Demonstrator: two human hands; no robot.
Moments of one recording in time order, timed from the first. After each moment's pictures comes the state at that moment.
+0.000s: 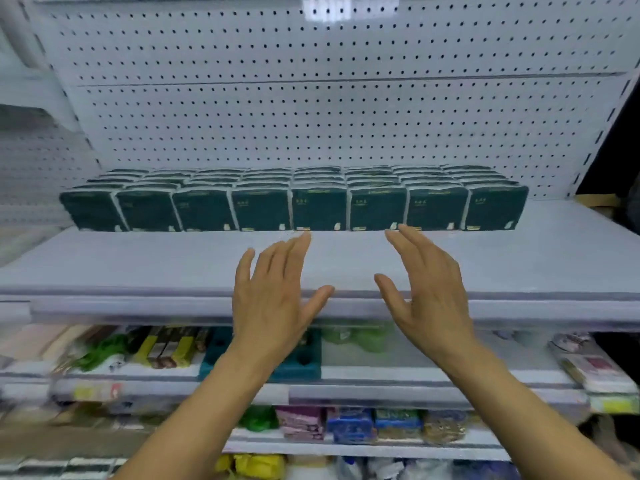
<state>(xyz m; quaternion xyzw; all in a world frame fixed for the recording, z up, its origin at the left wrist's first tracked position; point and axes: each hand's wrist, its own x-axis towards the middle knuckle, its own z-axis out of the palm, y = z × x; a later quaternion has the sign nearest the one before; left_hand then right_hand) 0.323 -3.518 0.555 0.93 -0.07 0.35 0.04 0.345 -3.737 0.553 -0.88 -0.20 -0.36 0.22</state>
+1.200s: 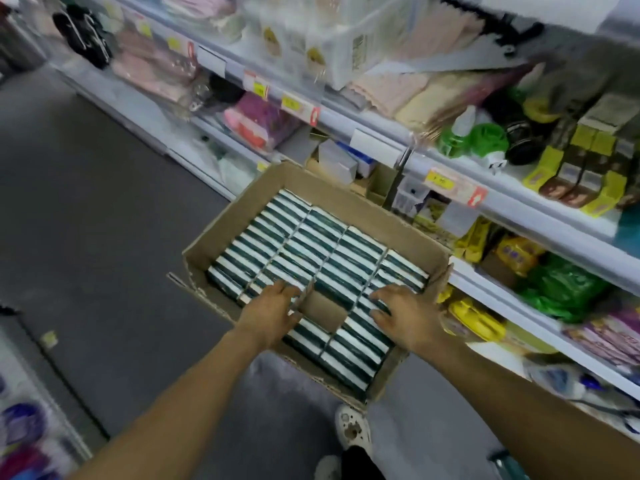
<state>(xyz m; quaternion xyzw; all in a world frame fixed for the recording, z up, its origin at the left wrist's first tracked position) 0.010 -3.004 0.212 0.93 0.24 -0.21 0.19 0.177 -3.209 0.223 -0.87 -0.44 0.23 0.06</state>
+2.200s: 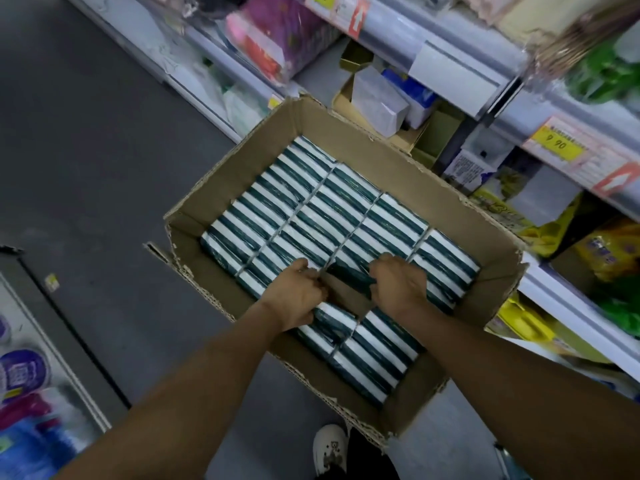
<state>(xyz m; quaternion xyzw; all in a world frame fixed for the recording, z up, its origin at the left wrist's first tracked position) 0.047 -2.975 0.104 0.96 -0.03 -0.27 -0.03 0.199 -3.117 0.094 -0.87 -0.45 0.21 -0.05</state>
